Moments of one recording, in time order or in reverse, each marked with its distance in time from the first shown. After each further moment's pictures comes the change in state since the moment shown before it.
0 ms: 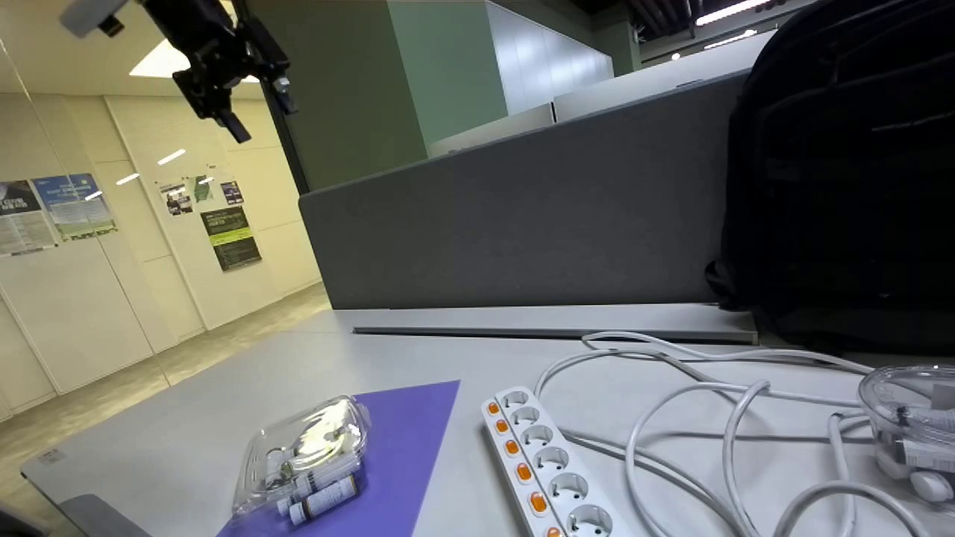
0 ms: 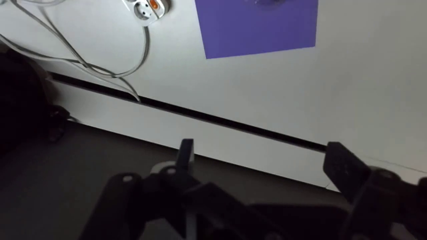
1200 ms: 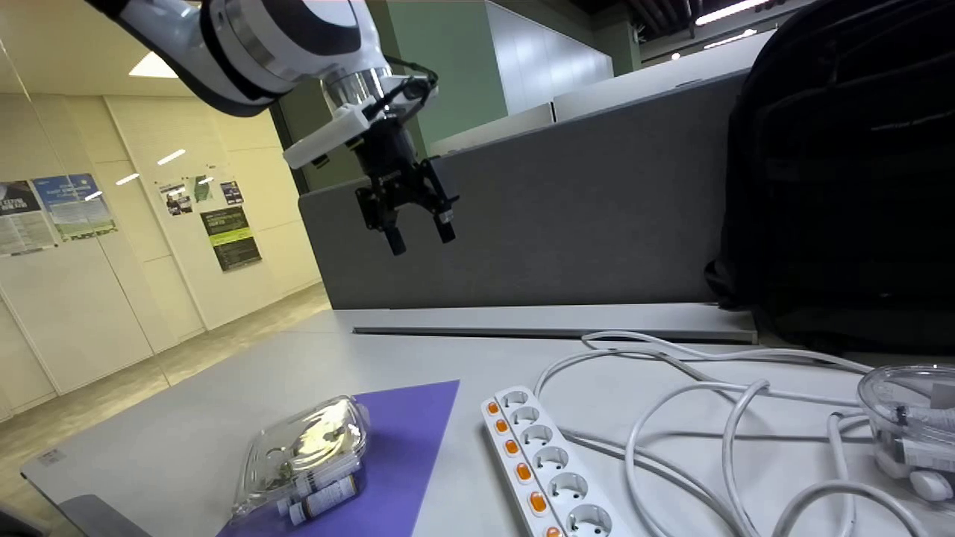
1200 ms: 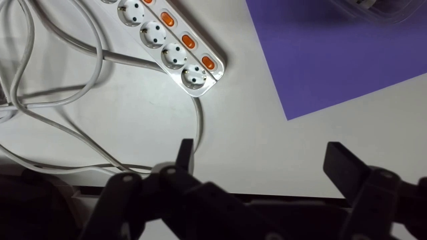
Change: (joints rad) arm -0.082 0.400 -0.208 -0.001 -0.020 0.167 0.003
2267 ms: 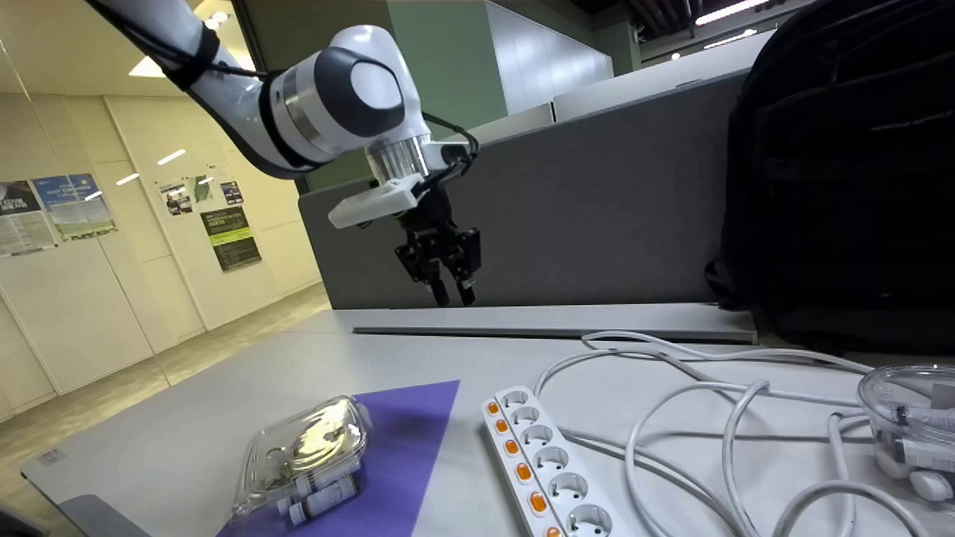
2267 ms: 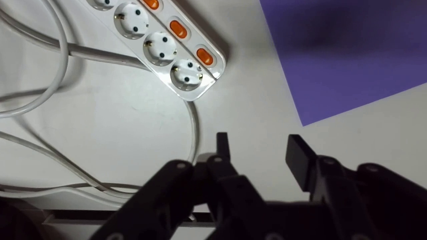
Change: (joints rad) arm -0.007 0.178 -0.032 0.008 0.047 0.185 -0.042
